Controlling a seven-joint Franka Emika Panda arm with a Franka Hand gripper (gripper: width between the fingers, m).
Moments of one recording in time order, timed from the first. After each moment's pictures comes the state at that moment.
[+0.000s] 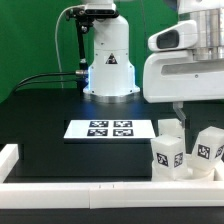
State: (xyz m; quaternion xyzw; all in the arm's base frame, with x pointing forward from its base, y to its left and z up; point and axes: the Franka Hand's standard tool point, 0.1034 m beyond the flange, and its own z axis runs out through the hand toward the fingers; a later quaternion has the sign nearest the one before) arm 0.597 0.131 0.101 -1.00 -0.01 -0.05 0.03
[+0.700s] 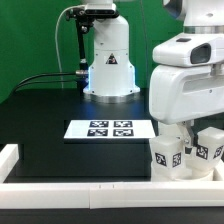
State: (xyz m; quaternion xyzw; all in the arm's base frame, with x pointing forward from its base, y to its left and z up) arm 0.603 0.121 0.084 -0.97 -0.23 -0.02 0.01
